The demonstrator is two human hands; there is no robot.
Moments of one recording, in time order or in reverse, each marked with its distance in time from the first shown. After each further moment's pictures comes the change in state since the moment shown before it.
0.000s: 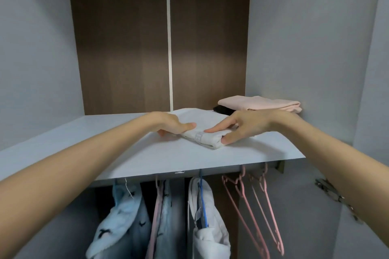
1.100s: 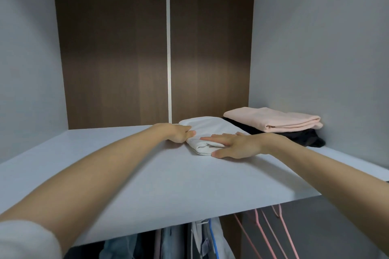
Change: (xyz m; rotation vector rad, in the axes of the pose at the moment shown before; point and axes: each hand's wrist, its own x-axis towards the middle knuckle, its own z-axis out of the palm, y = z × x) left_hand 0.116 -0.024 -0.008 0.112 0.001 0.161; right_hand 0.103 0.019 0.012 -0.094 -0.006 0.119
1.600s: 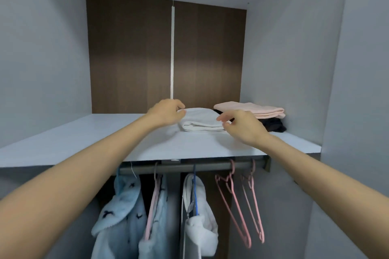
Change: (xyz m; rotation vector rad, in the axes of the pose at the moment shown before) left_hand -0.169 0.058 0.000 -0.238 0.578 0.030; right_hand -0.127 -0.008 0.023 0.183 0.750 0.011
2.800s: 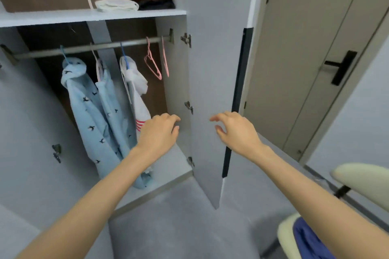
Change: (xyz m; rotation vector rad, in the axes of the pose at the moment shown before) left_hand -0.577 0.201 0.071 0.044 -0.185 0.332; right_hand -0.627 -0.057 -0.108 -0.254 -0.155 0.292
